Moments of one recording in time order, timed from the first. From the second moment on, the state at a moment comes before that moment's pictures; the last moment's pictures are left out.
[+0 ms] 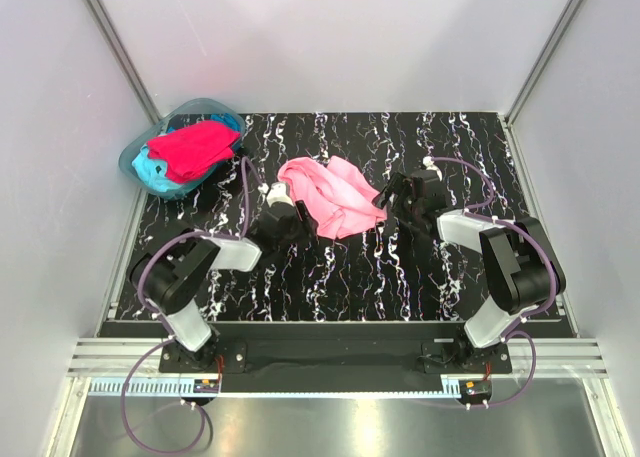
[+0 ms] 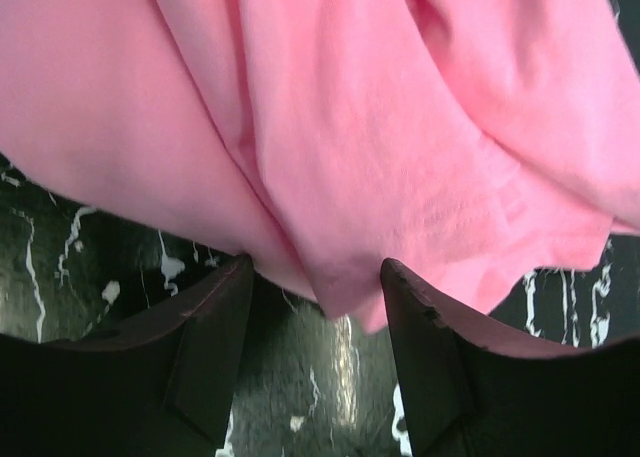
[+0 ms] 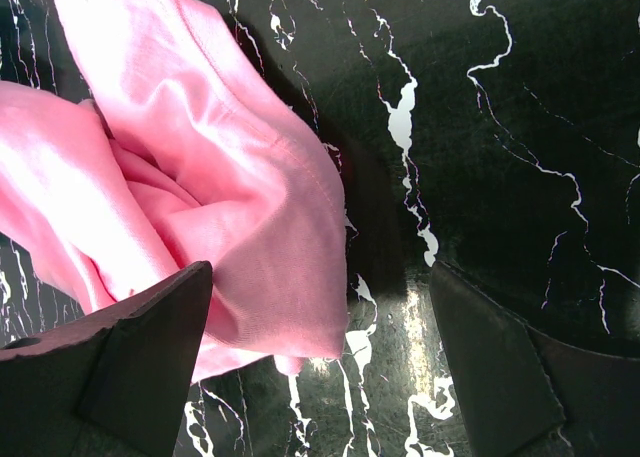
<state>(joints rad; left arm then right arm) -0.62 1.70 0.64 0.51 -0.19 -0.72 0.30 1.65 0.80 0.20 -0.05 0.71</state>
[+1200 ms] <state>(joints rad) -0.66 1.69 0.77 0.31 -0.25 -0.68 0.30 1.67 0.80 0.21 -0.05 0.71</state>
